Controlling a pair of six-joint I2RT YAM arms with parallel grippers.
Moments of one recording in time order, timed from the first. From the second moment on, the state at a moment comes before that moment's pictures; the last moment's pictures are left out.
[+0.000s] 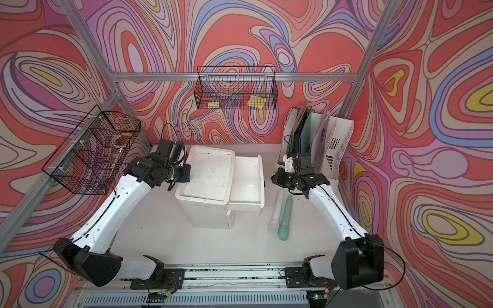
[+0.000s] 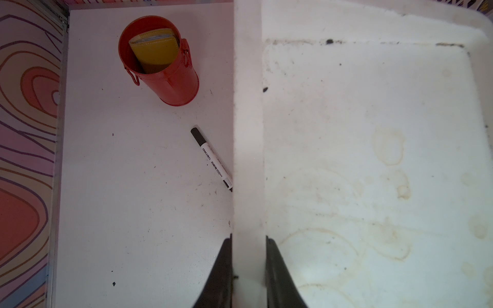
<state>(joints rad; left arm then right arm) -0.39 1.40 1.55 -1.11 -0.15 -0.28 0.16 1.33 1.09 -0.55 -0.47 0.52</state>
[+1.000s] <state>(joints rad) -0.39 1.40 1.55 -1.11 -0.15 -0.29 0.17 1.33 0.98 -0.32 -0.70 0.68</state>
